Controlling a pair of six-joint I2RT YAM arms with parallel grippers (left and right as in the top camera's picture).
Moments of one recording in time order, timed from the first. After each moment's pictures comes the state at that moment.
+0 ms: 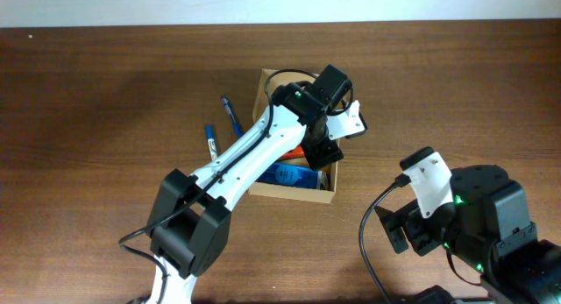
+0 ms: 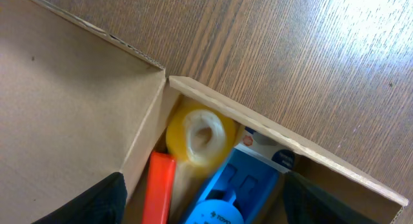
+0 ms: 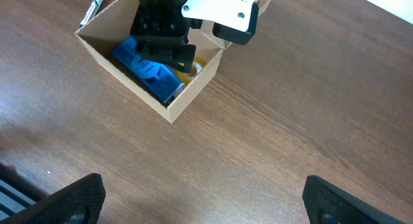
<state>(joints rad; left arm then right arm) -0.70 2.08 1.83 -1.03 0.13 0.52 0.42 0.85 1.30 -1.29 0.00 -0.13</state>
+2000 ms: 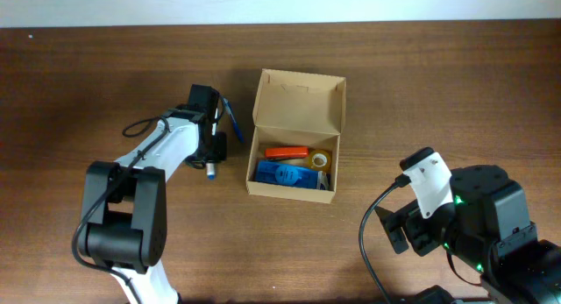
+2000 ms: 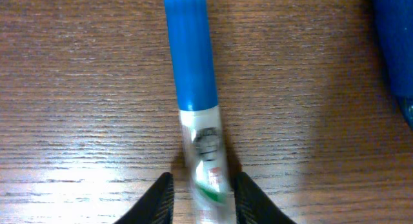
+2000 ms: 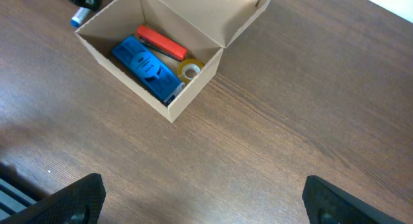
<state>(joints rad) -0.18 1.94 1.21 -0.66 -0.08 -0.18 0.42 0.85 1.30 -1.30 0.00 -0.13</state>
